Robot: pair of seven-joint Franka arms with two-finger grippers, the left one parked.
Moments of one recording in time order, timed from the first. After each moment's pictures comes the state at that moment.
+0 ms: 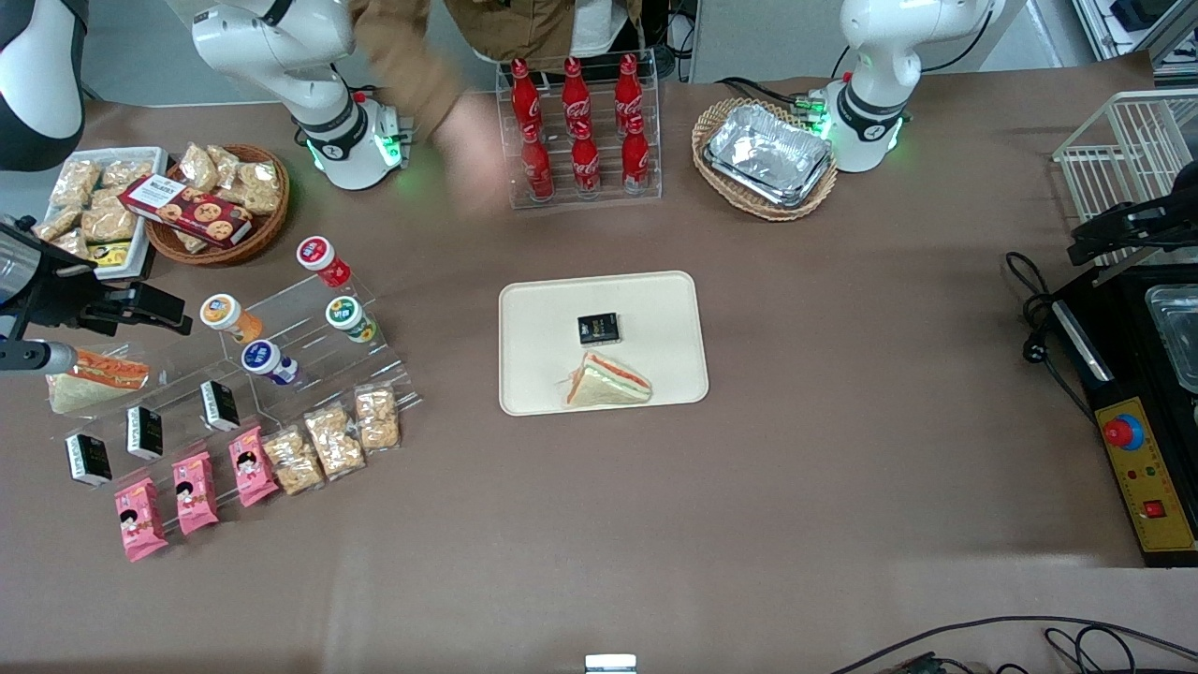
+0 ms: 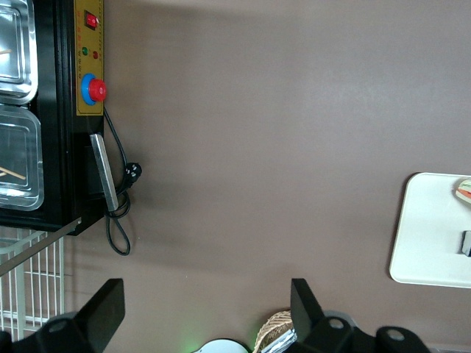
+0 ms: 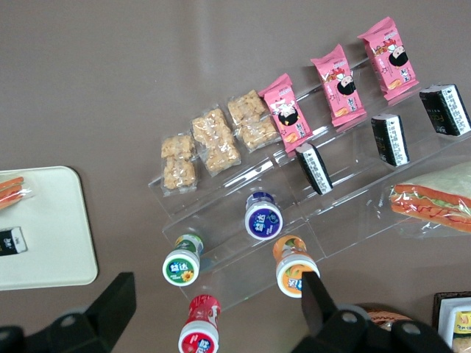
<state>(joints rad) 0.14 0.08 -0.18 -1.54 0.05 1.55 0.01</state>
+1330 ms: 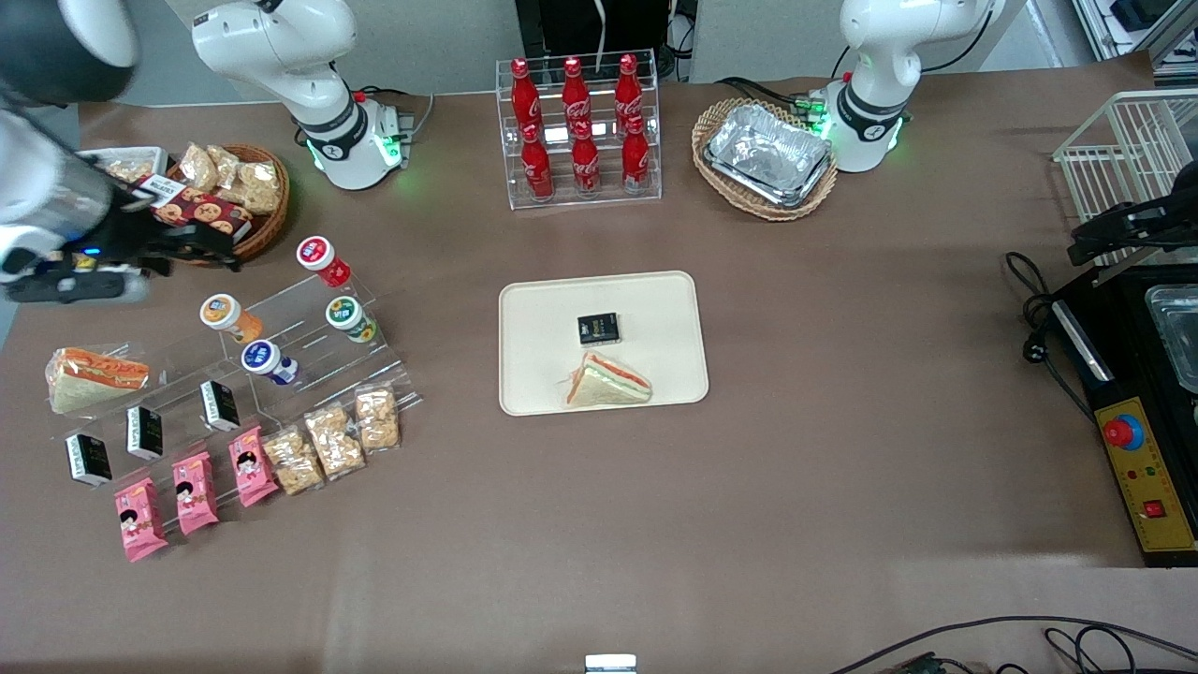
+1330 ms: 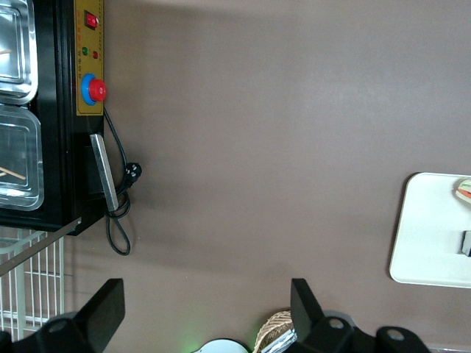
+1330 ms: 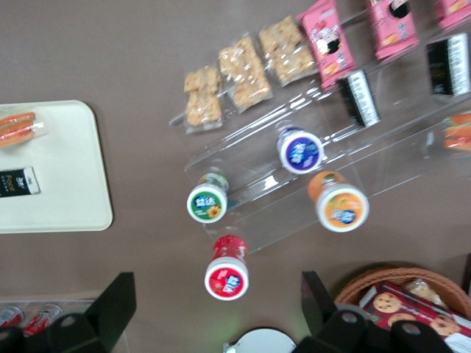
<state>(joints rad) 0.21 -0.15 -0.15 -1.85 0.05 1.57 0.08</state>
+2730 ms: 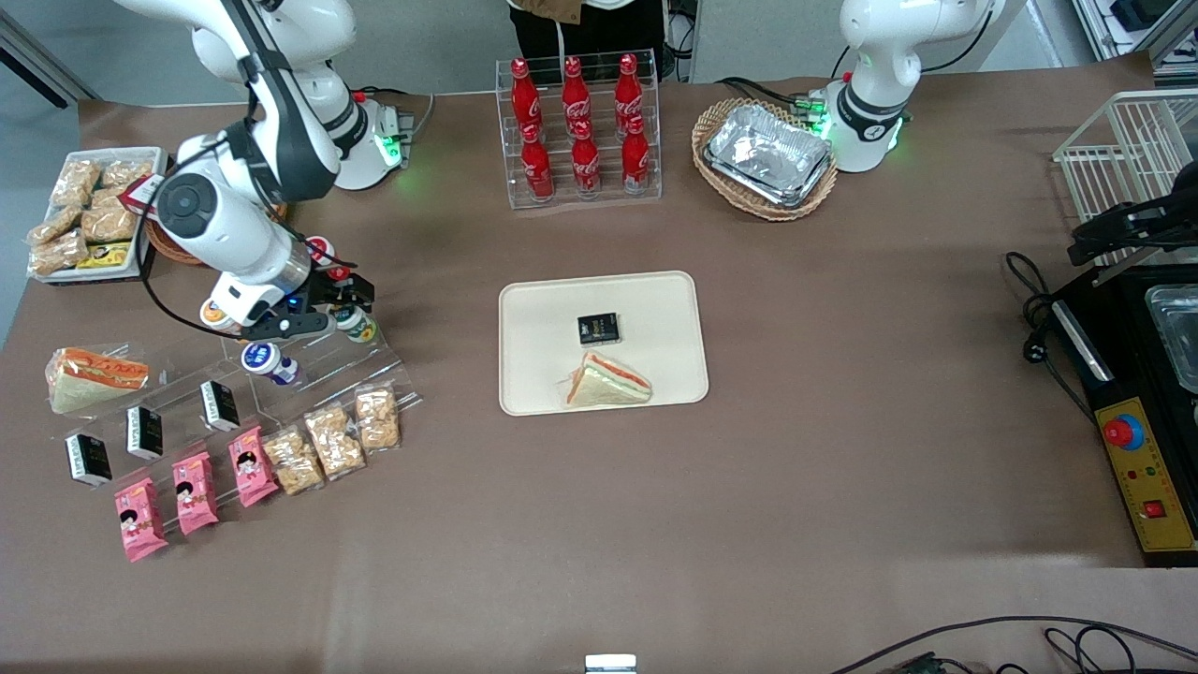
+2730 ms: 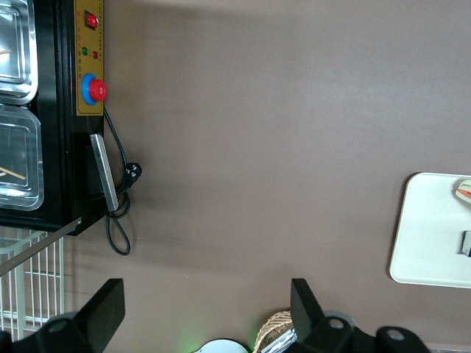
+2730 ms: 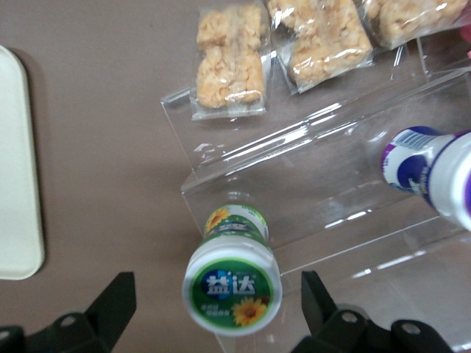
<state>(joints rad) 0.31 -0.12 -0.12 -2.46 0.05 2.28 0.07</state>
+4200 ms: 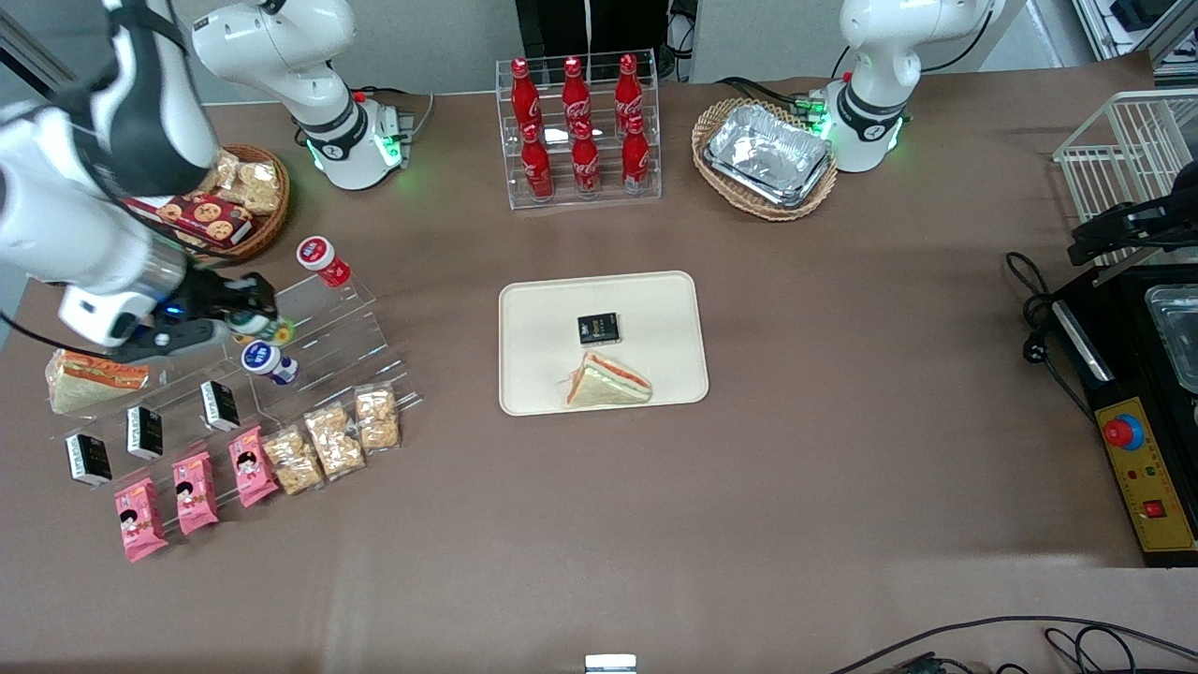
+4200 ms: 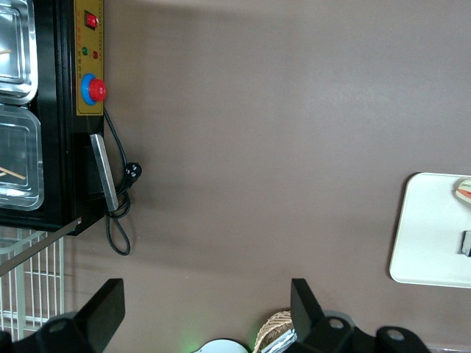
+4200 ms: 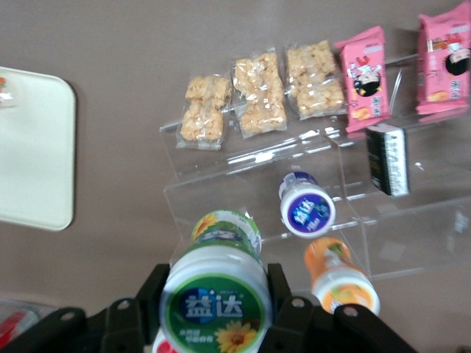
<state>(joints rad) 0.29 -0.07 -0.26 -1.96 0.05 1.78 -0.18</state>
